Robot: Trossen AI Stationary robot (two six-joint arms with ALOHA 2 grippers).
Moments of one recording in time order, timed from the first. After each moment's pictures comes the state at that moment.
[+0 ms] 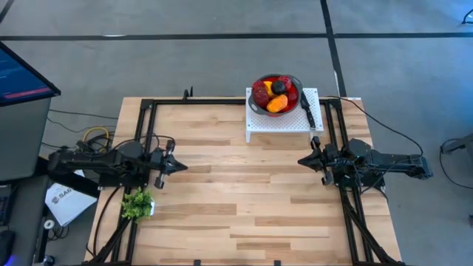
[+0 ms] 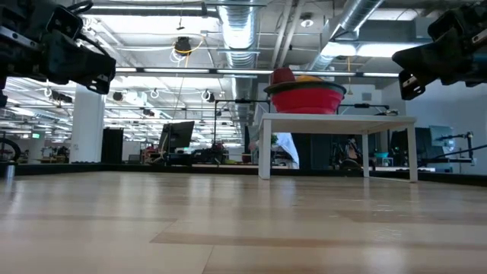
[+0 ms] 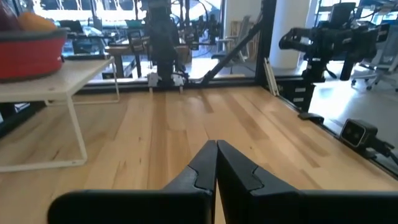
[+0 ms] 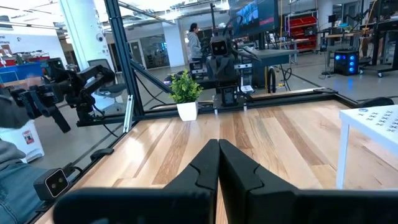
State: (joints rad) left arm 0.03 0.16 0.01 0.10 0.17 0.02; right arm -0.05 0.01 0.01 0.04 -0.16 0.16
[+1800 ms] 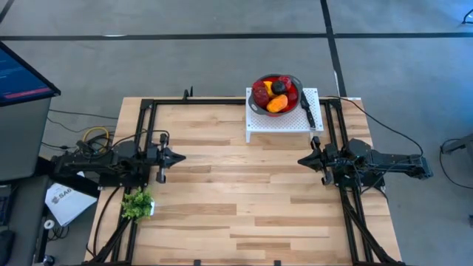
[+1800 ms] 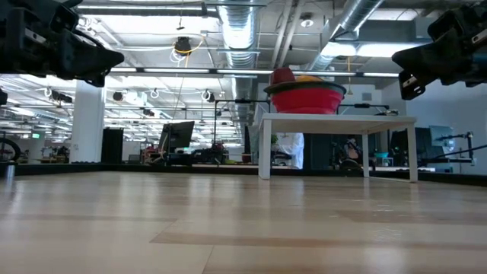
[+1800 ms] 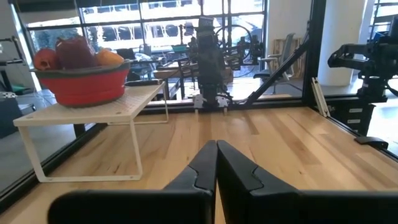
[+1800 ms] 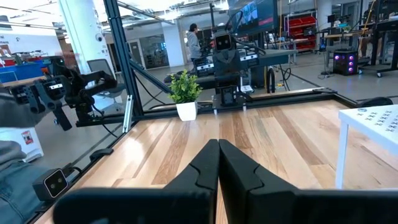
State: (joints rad) left arm 0.03 0.01 0.01 0.05 -0.02 0.07; right arm -0.05 0.01 0.01 0.04 -0.16 0.16
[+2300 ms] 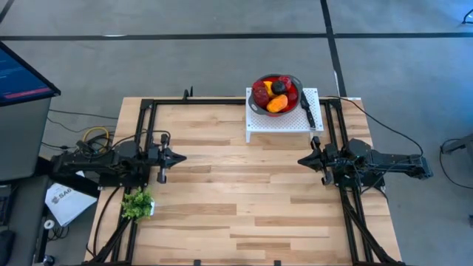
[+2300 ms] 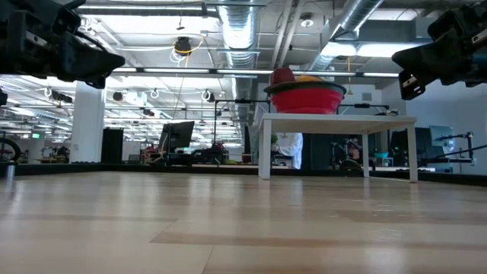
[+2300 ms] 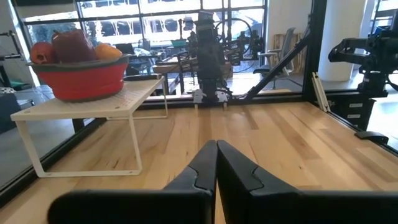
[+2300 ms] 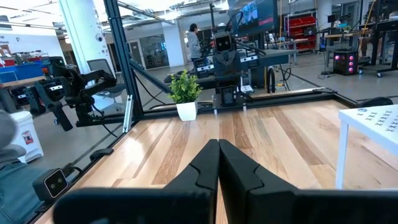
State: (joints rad) left arm 0.03 0.04 0.01 0.05 -0.02 0.07; right arm -0.05 0.01 0.01 0.04 -0.16 0.16
